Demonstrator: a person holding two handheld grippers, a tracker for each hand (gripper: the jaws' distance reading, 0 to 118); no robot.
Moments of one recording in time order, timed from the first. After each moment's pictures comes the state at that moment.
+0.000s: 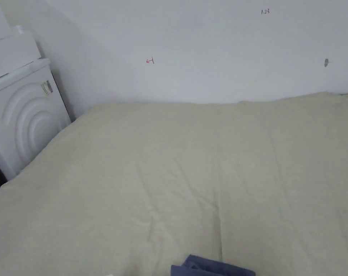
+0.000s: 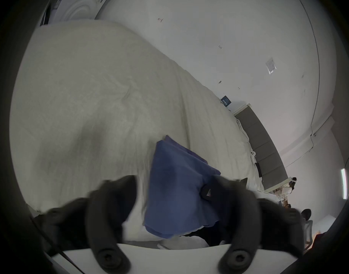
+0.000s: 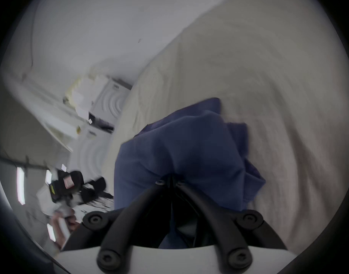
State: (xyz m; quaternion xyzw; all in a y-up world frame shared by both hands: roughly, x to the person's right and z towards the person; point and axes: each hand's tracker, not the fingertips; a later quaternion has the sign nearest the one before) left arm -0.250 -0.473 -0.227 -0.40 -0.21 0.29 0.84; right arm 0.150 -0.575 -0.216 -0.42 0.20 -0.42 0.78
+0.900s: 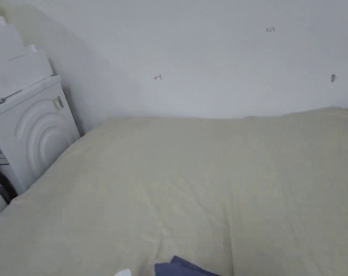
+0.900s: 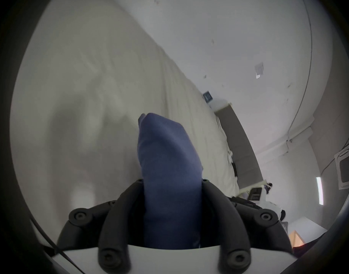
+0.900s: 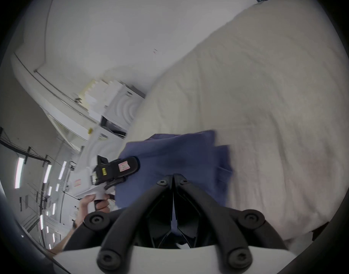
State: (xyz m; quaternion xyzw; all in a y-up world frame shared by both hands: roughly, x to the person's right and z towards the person) left arm -0.280 -0.467 -0.272 -0.39 -0.27 0.35 0.81; right arm 0.141 -0.481 -0.181 -0.34 0.23 -0.36 0.84
